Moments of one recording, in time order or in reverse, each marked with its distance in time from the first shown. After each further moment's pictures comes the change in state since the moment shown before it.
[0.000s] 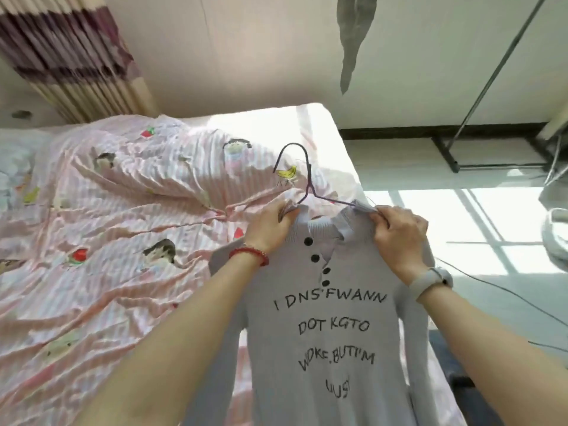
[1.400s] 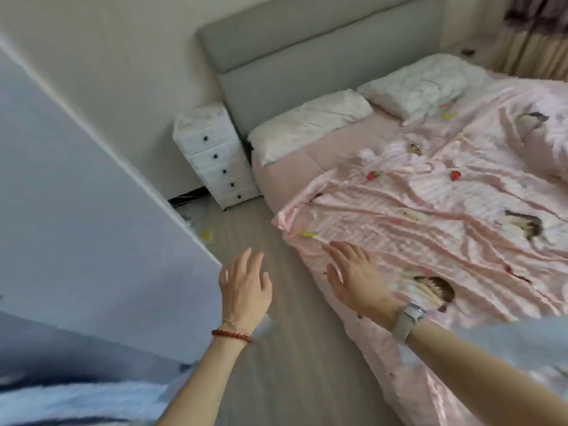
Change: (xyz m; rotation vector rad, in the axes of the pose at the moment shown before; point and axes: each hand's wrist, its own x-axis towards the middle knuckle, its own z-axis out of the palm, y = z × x) left_hand -0.637 -0.059 -0.212 0.644 0.678 -1.249; right_hand -0.425 -0.410 -0.055 0.555 -0.932 -1.340
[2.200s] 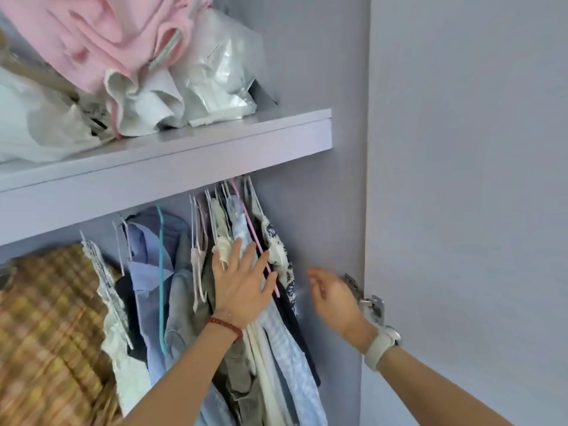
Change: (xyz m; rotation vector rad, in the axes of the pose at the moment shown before) left_hand -0.139 -0.442 -0.266 0.652 0.287 -1.116; right_hand 0.158 -0.590 0.243 0.682 -0.631 -0.971
